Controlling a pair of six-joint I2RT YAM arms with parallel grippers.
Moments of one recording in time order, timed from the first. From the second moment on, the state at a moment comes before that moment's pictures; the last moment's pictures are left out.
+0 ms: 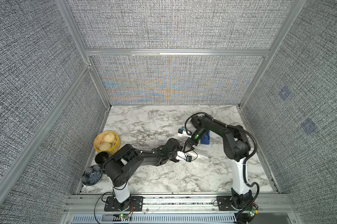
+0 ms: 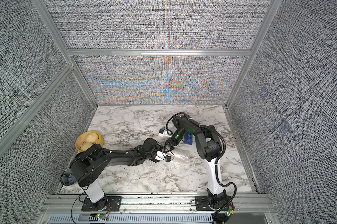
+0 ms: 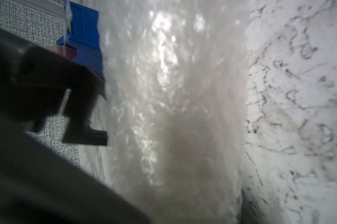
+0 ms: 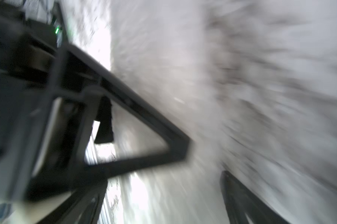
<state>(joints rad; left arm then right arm) -0.88 1.77 0.79 0.22 0.03 1.16 0.35 2.12 1.67 -1.22 -0.68 -0.66</state>
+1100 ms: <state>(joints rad) -0.53 2.37 1.73 -1.14 1.00 0.65 0.61 1.49 0.77 -0.06 -0.39 -1.16</state>
